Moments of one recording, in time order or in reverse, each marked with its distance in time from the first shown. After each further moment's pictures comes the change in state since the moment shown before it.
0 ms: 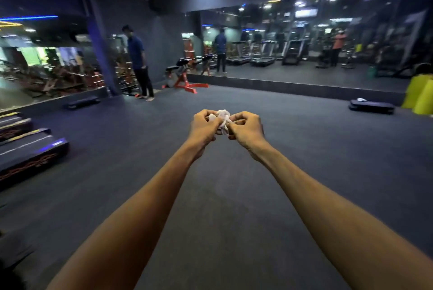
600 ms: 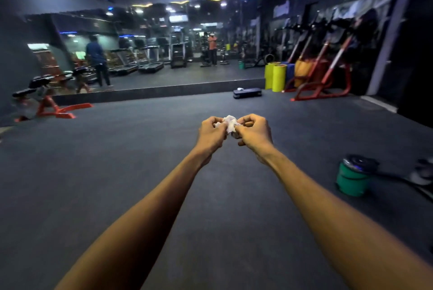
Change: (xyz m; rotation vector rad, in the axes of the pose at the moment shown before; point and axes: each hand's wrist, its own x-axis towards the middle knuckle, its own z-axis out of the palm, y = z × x) left_hand 0.023 0.043 0.373 -0.130 -0.596 0.097; right_hand 0.070 0.094 -0.325 -0.098 0.586 0.101
